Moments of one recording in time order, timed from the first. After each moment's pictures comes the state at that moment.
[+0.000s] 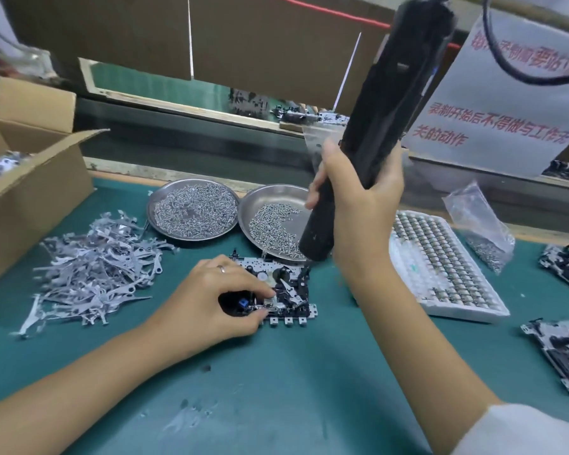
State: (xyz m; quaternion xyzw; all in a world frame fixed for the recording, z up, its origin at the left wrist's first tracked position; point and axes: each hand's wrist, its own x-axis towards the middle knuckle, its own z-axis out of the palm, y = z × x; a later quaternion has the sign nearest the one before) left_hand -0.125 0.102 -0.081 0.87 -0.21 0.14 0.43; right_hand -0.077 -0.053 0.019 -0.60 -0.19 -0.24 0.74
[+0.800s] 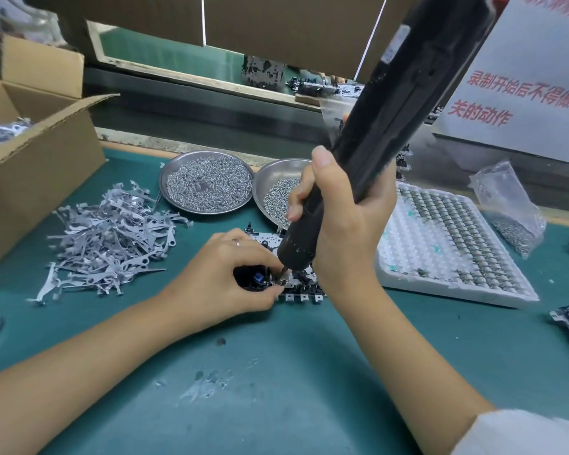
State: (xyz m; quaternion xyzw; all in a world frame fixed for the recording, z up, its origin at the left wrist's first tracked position) left_hand -0.124 0.101 -0.080 0.86 -0.22 0.15 0.43; right_hand -0.102 -0.025 -0.011 -0.51 -0.22 -0.17 0.81
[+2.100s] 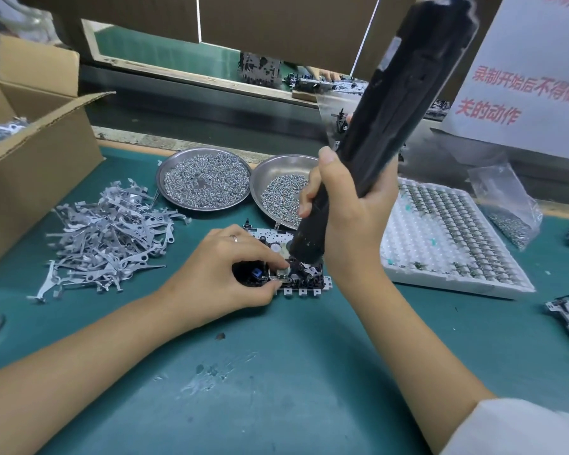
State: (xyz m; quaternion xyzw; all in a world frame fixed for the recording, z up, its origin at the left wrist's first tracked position) left_hand -0.129 0.099 -0.075 0.87 -0.20 0.14 0.42; right_hand -0.090 -0.038 -0.021 -0.55 -0.19 -0.20 0.79
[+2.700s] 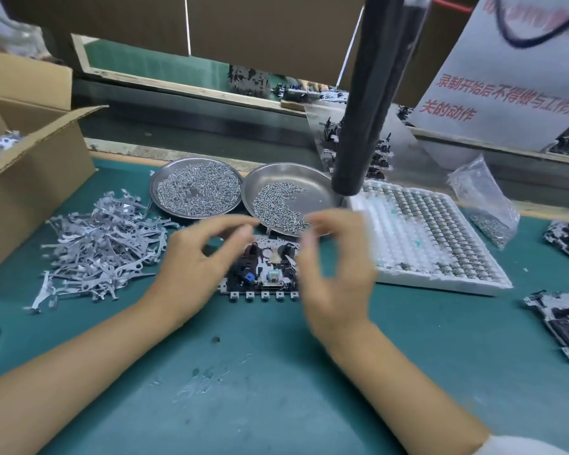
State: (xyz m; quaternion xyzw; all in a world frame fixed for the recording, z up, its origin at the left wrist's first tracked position) left_hand -0.125 0.104 -0.076 0.80 -0.09 0.21 0.55; right_hand -0.118 -0.057 -0.065 -0.73 -0.27 -0.43 0.45
